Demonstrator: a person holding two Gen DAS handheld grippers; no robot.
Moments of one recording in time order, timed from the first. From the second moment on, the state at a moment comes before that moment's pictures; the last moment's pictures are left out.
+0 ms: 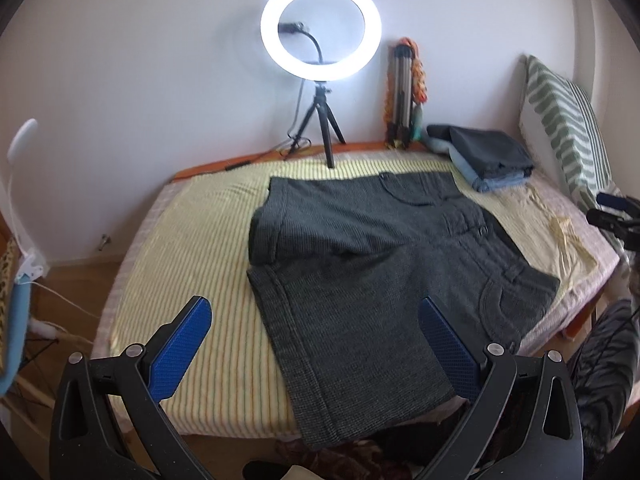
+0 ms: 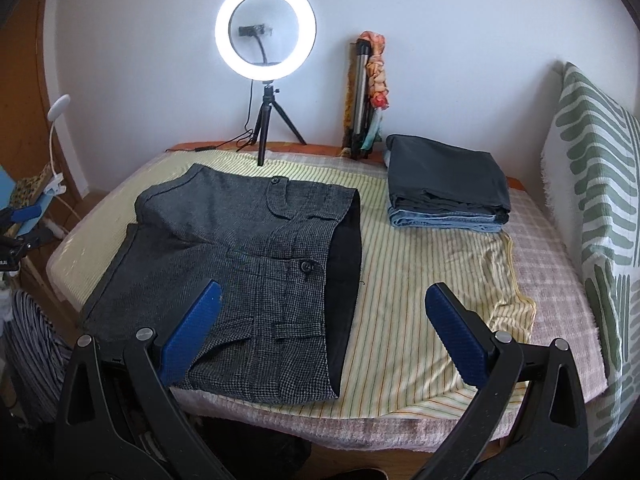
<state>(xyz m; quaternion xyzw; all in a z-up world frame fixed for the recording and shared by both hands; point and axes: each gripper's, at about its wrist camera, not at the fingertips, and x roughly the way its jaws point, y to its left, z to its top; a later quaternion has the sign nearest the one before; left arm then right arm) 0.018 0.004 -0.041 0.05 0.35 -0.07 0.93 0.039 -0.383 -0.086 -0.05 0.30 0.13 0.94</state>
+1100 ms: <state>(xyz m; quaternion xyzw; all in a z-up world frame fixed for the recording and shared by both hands) 0.017 -0.036 -0.136 0.13 0.50 -0.27 0.82 0.058 -0.293 -0.196 -0.34 0.46 0.31 0.76</state>
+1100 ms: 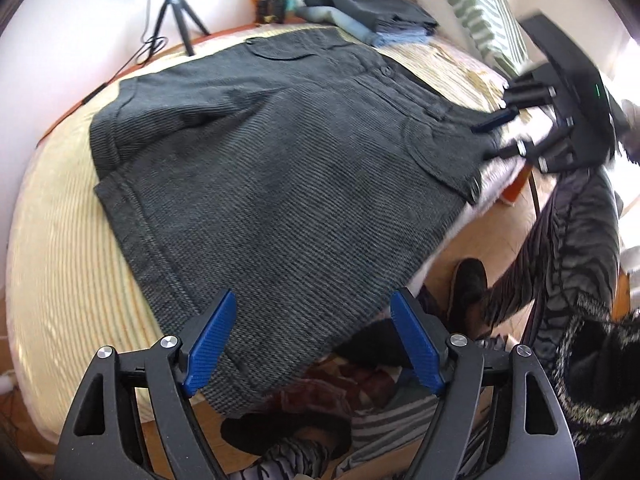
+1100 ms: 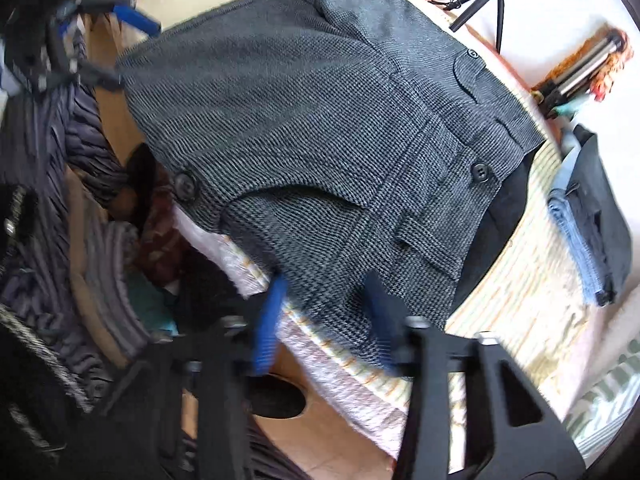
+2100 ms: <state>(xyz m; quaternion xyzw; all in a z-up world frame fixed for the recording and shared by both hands) 0.099 -0.006 -0.031 0.17 0.33 -0.24 0.90 0.112 -0.292 -0.071 -0.27 0.29 0.23 0.89</state>
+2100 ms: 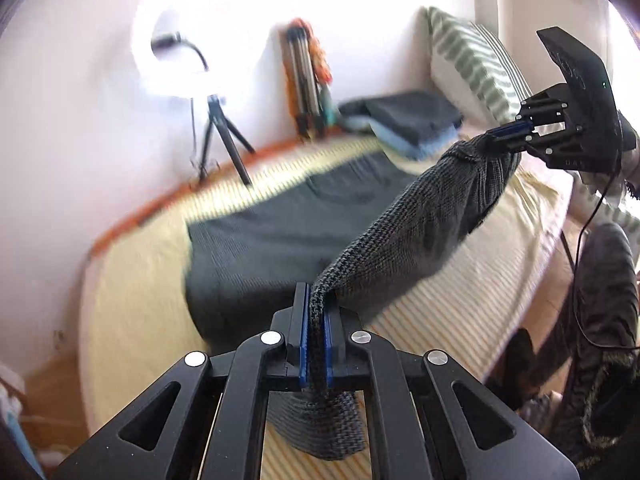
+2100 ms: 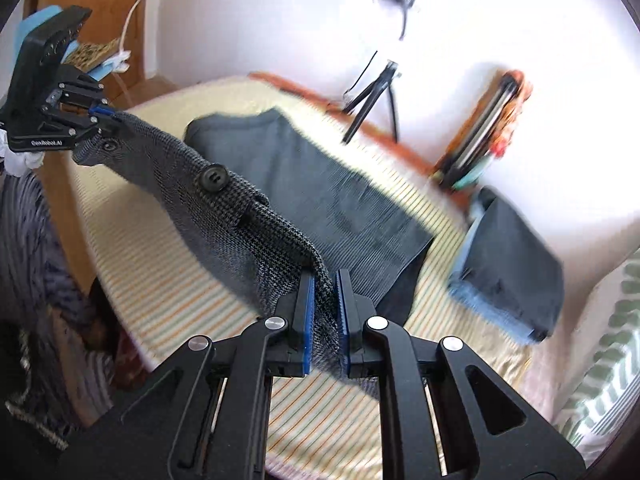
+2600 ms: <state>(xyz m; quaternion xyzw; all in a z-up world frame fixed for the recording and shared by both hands) 0.264 -0.020 -0.020 0.18 0.33 -0.20 0.90 0.273 -0.275 -0.047 -0.25 0.27 0.16 0.91</state>
